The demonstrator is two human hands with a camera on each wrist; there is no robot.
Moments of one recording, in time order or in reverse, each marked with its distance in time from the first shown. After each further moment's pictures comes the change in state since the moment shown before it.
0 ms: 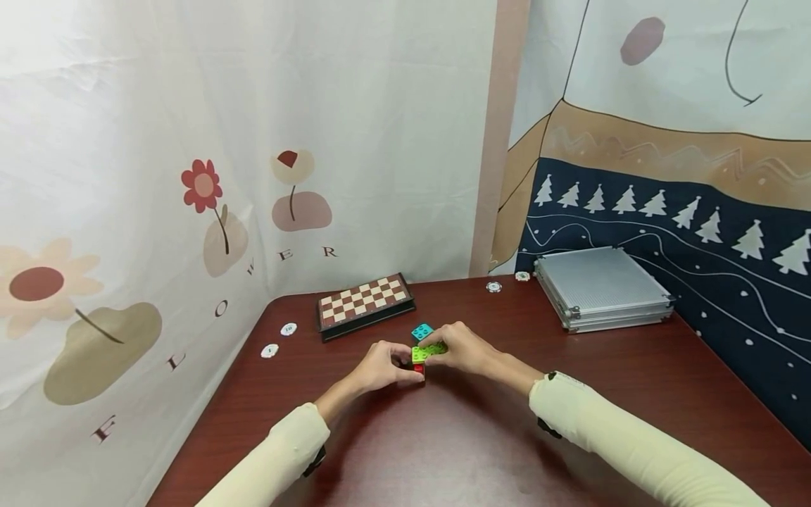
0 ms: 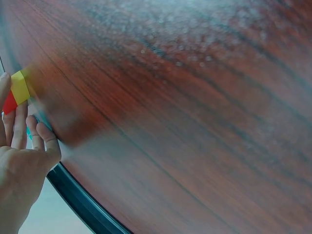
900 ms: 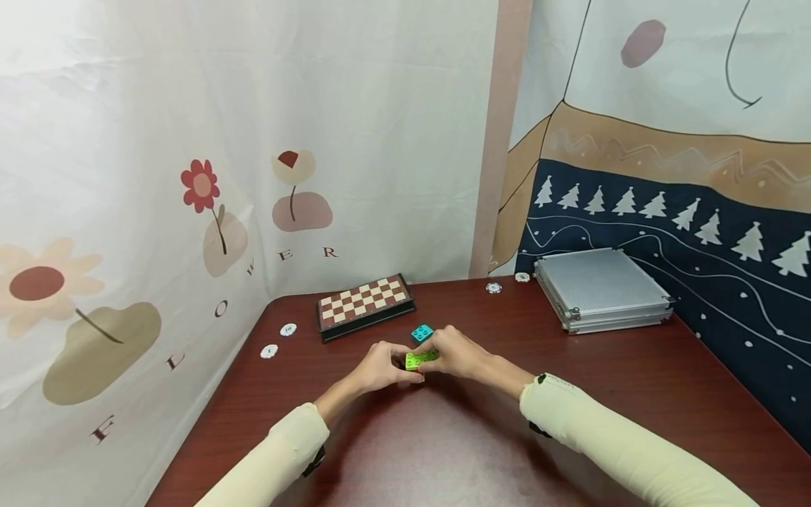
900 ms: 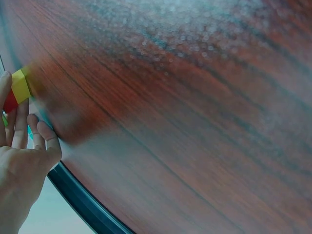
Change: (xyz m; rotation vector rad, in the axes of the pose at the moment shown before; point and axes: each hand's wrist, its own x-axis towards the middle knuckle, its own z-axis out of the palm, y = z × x) left_hand -0.001 0.001 -0.002 -0.016 -0.032 -0.014; right_hand 0.007 -0.008 0.010 -0.047 -0.043 -0.034
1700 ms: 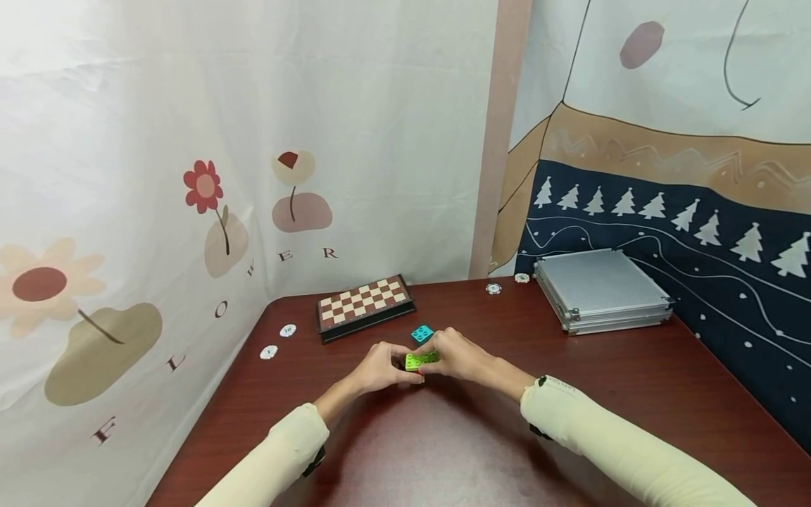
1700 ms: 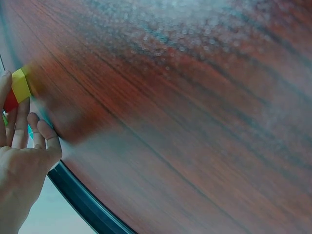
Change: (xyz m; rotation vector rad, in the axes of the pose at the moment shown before) left_hand 0.000 0.001 -0.001 0.007 -0.013 -0.003; right_hand -0.002 0.004 0.002 -0.019 0.007 -0.038
